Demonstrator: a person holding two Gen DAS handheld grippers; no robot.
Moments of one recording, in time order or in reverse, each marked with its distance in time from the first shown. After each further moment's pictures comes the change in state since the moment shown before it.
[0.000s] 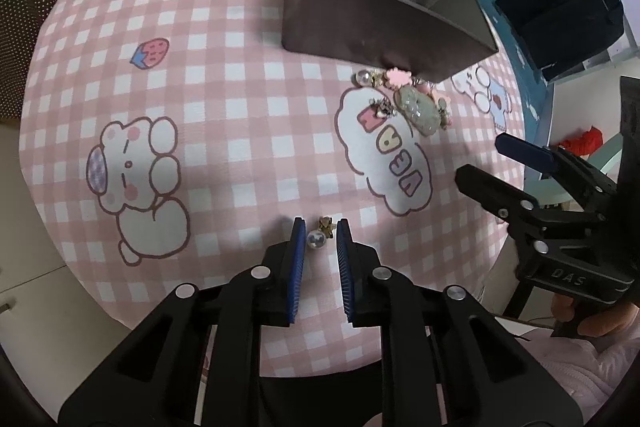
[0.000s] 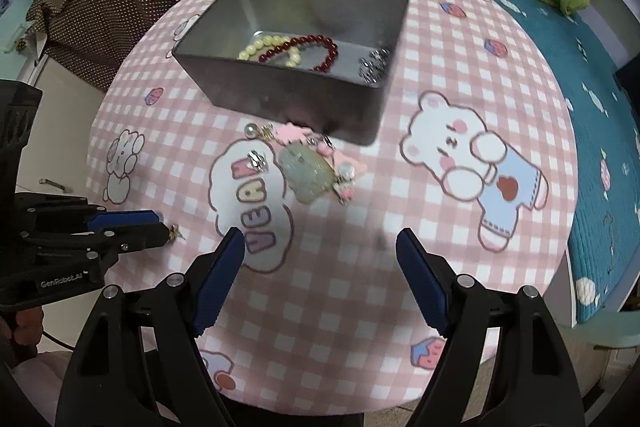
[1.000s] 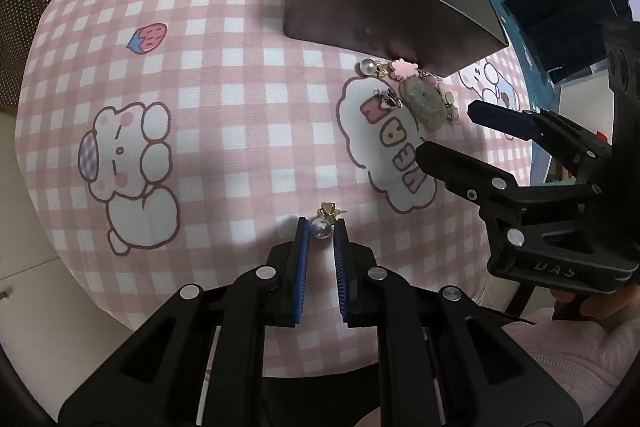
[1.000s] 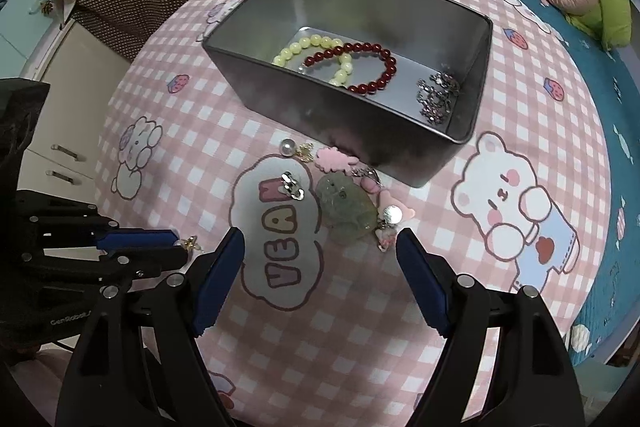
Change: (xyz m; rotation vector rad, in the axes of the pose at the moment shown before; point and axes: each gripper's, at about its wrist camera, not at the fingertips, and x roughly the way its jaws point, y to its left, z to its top) left arm -0.004 0.006 -0.009 -0.029 0.028 0.027; right arm 0.022 0.014 0.021 -0.142 0.029 0.078
